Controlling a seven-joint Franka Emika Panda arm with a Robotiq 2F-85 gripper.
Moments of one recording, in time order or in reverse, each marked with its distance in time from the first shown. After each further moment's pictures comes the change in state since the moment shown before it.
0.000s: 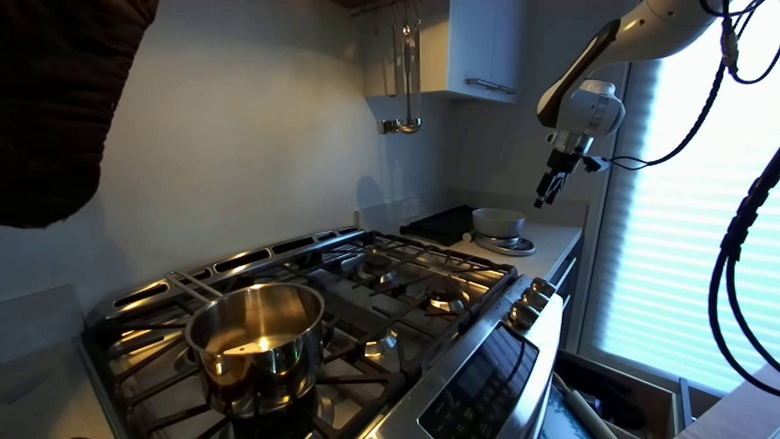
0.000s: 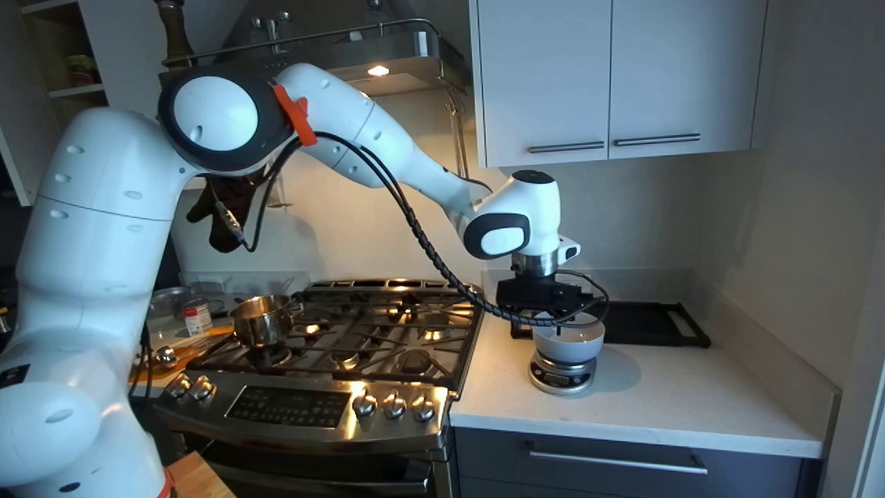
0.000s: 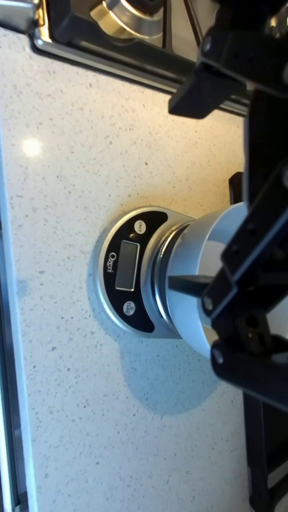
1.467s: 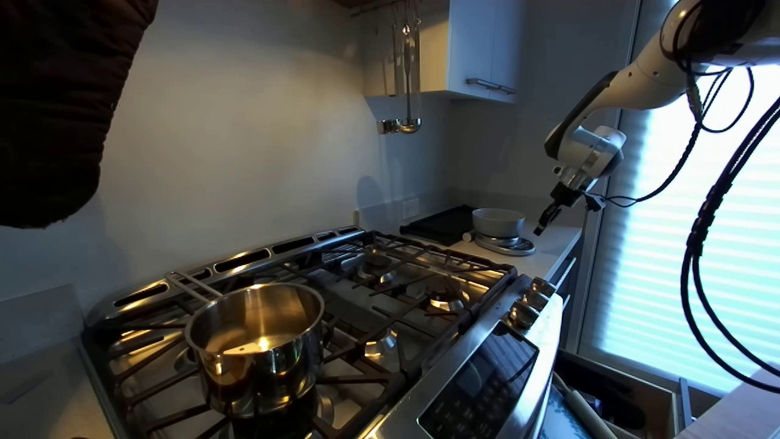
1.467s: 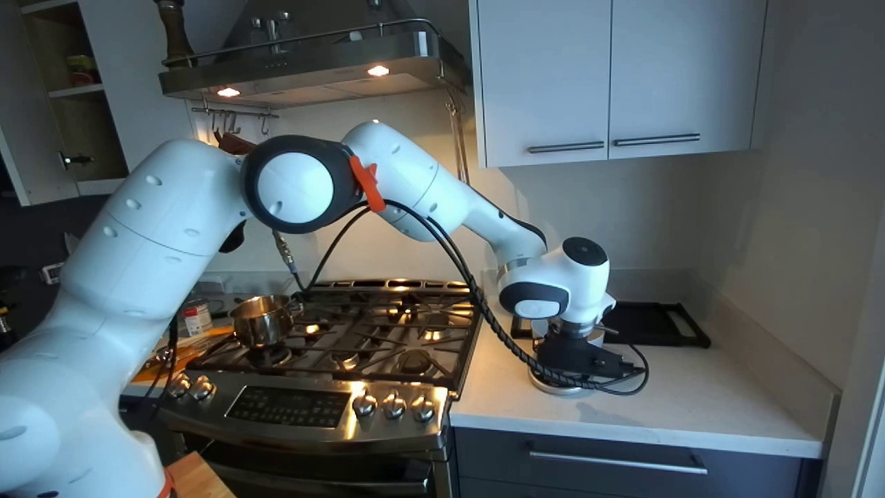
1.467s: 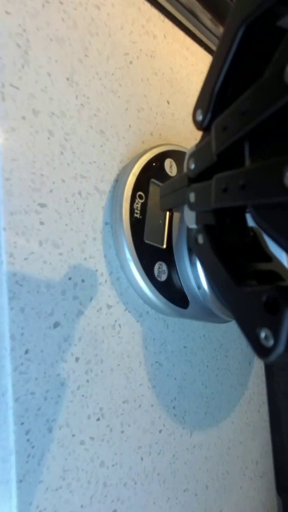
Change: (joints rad) arm -0.227 0.289 0.179 0.200 0.223 0.050 -0.320
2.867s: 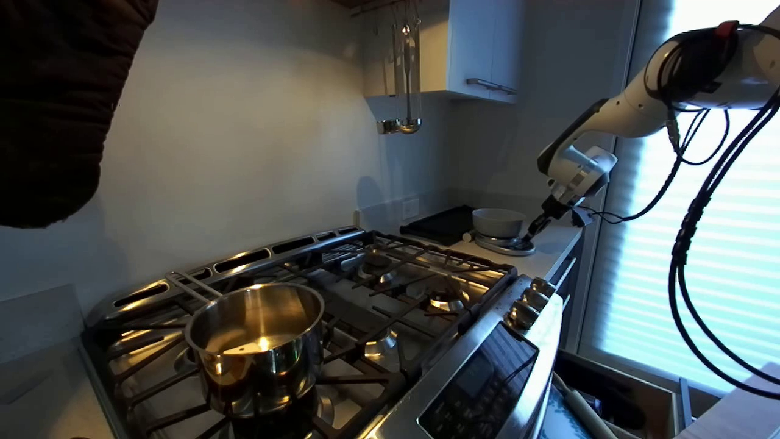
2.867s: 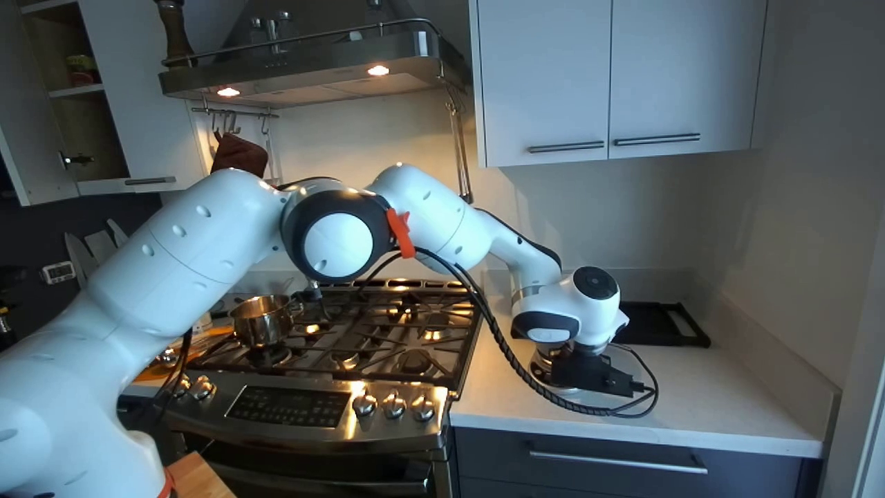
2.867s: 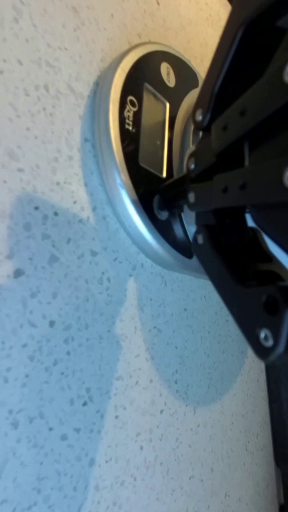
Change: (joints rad) arm -0.043 0.197 0.080 0.192 0.055 0.095 -0.017
